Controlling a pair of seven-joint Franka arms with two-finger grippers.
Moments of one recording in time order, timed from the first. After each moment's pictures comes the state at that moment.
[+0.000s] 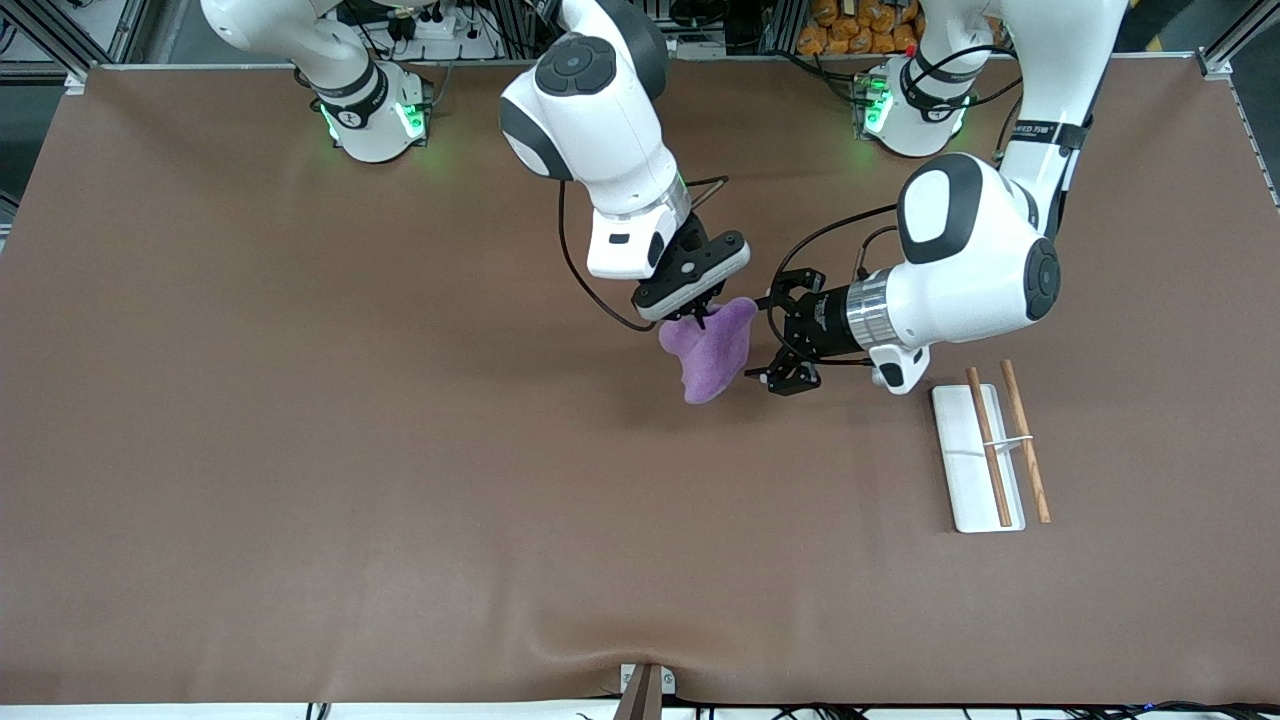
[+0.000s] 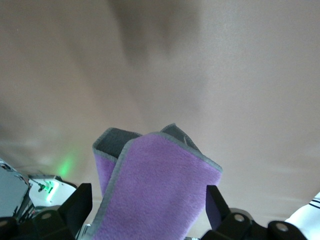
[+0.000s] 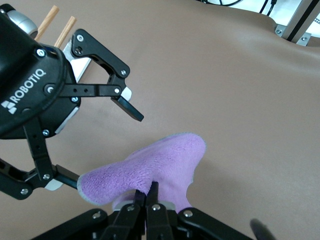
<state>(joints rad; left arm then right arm) -0.33 0.30 -0.09 -1.79 -0.78 2.09 -1.52 0.82 0.51 0.00 -1.36 0.08 2.29 0.30</state>
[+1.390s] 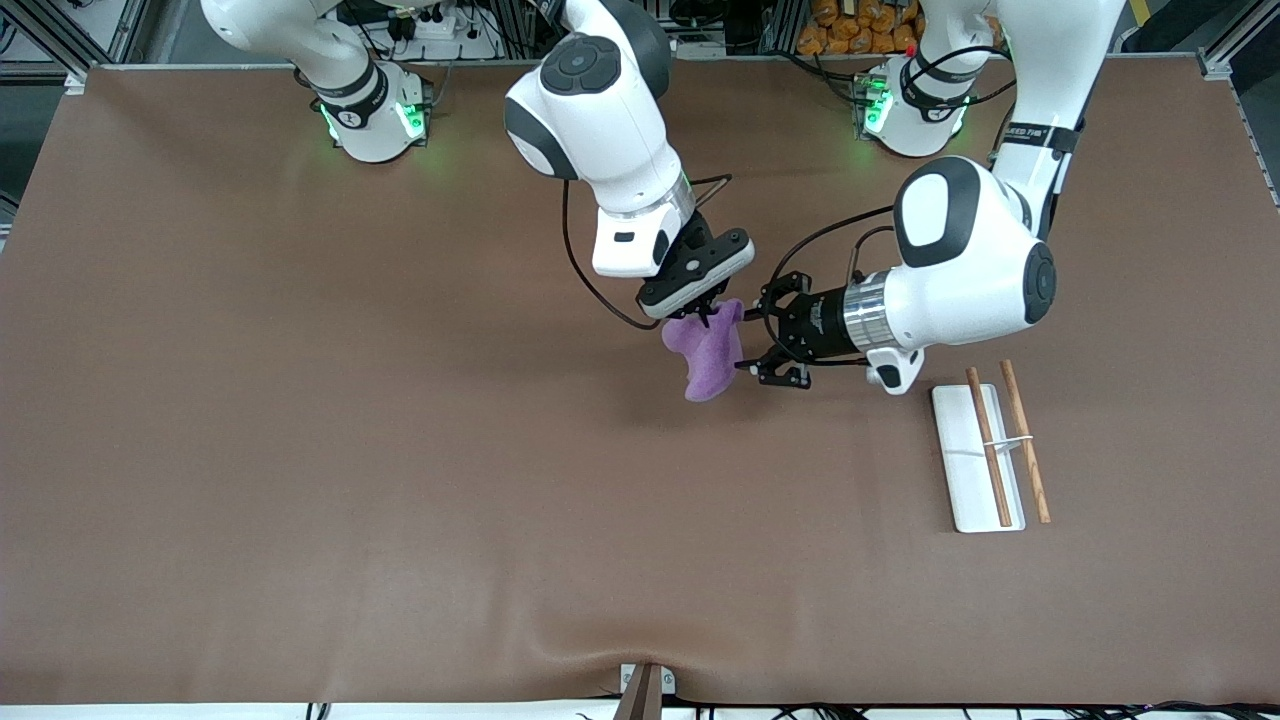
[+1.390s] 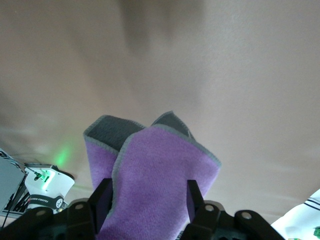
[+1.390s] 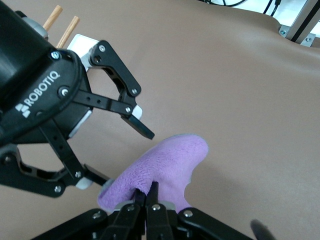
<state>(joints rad) -0.33 0.31 -0.10 -1.79 -0.81 2.10 -1.55 0.82 0.51 0.00 -1.36 0.08 2.30 0.30</state>
